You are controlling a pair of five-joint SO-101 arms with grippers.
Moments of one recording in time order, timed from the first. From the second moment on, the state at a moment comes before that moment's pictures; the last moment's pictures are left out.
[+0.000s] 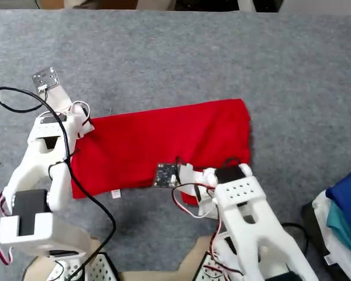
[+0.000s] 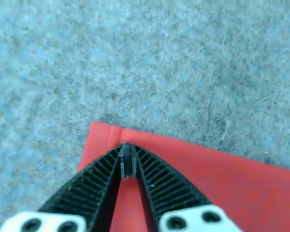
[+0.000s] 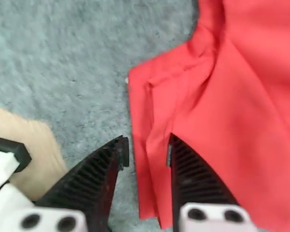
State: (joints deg) left arm -10.7 0.9 35.5 29.1 9.8; right arm -19.5 -38.2 69.8 65.4 51.9
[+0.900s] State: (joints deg) left arm -10.7 0.9 35.5 29.1 9.7; right arm -19.5 -36.7 74.9 58.5 53.1
